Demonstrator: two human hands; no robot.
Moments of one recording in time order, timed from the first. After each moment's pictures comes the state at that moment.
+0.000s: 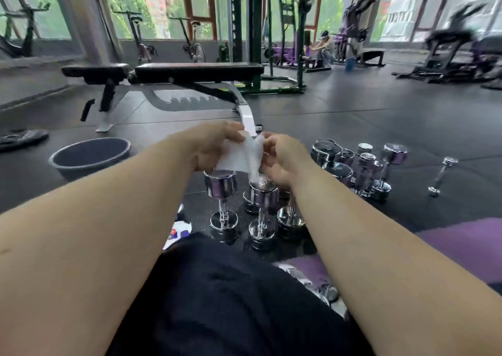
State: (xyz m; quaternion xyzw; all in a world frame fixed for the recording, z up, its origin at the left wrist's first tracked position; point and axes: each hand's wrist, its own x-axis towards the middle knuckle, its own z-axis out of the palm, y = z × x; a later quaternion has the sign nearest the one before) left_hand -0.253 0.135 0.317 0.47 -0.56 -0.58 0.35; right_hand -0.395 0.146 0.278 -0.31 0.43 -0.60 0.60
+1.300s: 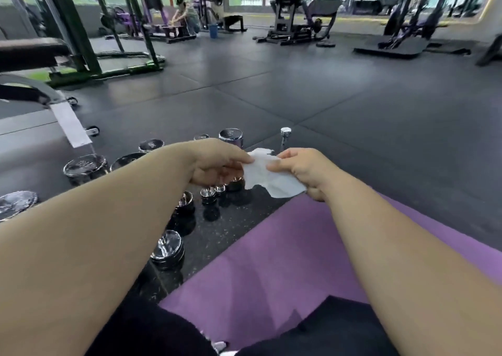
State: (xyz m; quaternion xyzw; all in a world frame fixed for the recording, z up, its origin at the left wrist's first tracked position) left_hand -0.695 0.080 0.269 0.37 -0.68 -0.63 0.02; right_hand -0.829 0.211 0.245 -0.29 0.69 -0.54 0.37
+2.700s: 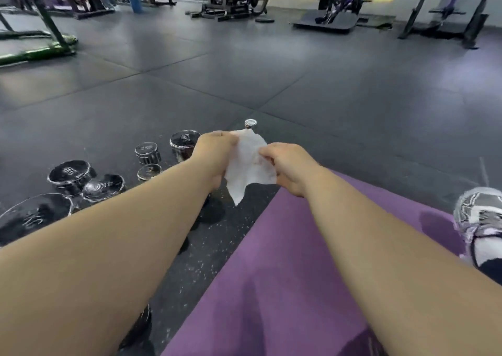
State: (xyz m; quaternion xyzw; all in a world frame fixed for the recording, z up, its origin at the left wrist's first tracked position) left_hand -0.820 0.005 0.207 0.36 -0.64 -0.64 0.22; right_hand -0.906 0.119 0.196 -0.18 0.72 -0.59 0.32
